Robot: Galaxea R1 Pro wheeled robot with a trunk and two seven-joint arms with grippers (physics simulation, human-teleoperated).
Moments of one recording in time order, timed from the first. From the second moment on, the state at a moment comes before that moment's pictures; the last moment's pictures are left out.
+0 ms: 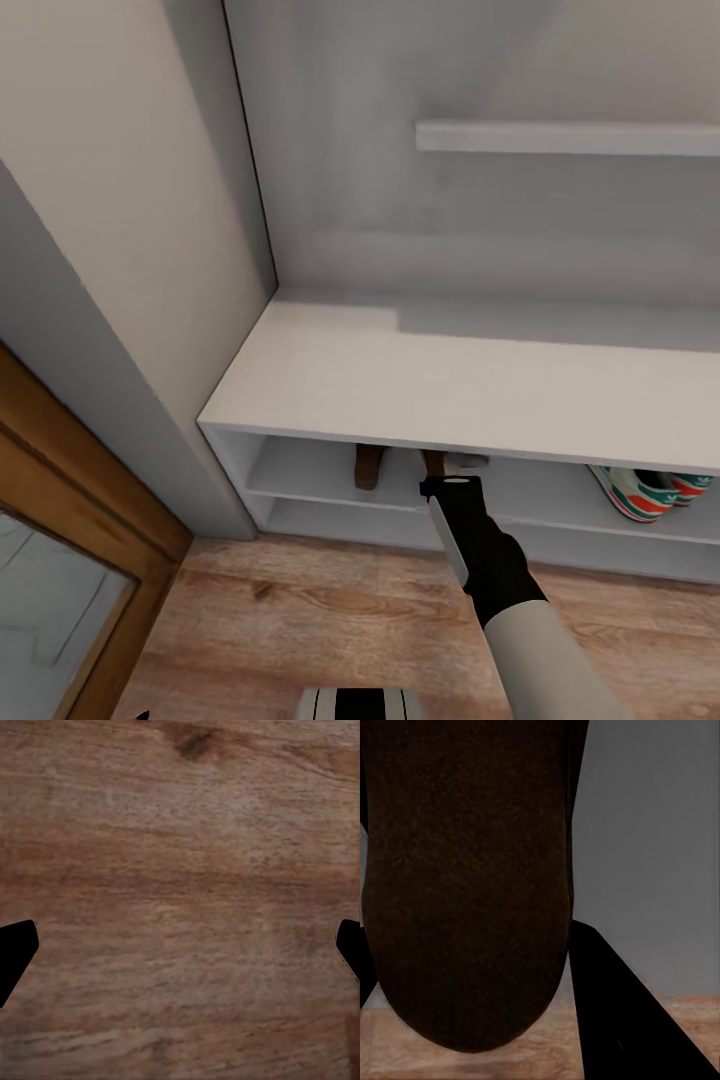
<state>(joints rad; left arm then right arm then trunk) -0.12 0.21 0.25 -0.46 0.04 -0.39 -0.58 -0.67 0.17 0.10 -1.02 0.00 0.72 -0.43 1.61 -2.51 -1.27</state>
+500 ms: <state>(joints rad) -0.12 0.21 0.25 -0.46 0.04 -0.39 -0.58 -0.67 0.17 0.10 -1.02 0.00 0.72 -0.43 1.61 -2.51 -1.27</state>
